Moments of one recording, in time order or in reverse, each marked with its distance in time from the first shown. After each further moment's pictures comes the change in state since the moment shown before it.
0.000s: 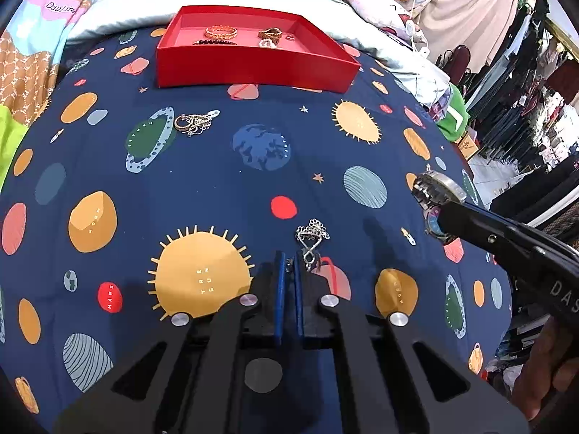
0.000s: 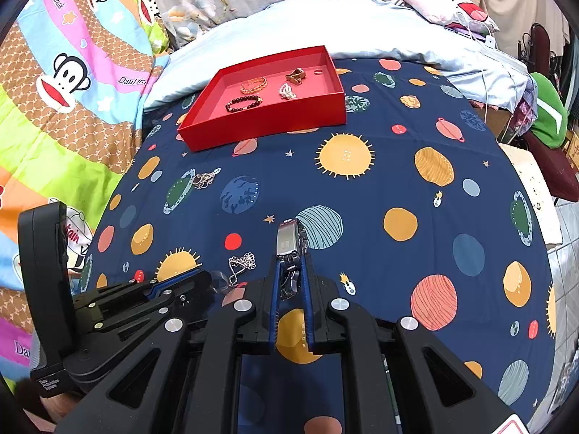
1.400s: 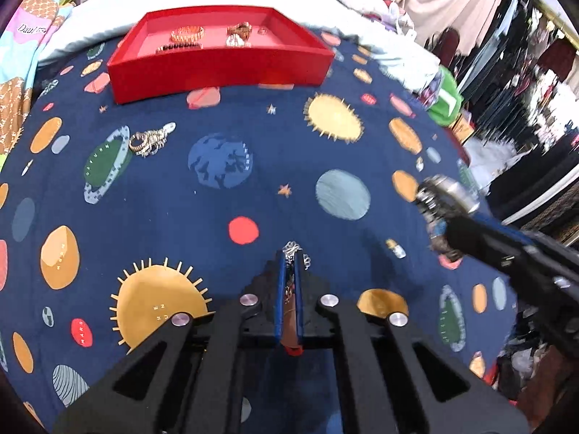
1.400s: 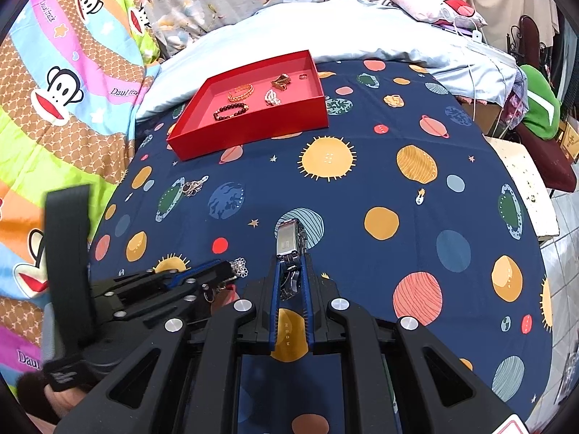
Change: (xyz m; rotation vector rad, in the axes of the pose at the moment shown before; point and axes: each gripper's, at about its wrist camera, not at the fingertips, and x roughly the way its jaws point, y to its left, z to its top) left arm 0.017 -0.026 0.018 0.066 0.016 -0.030; right arm -0.008 -0.016 -0.002 0.039 -0.018 -0.010
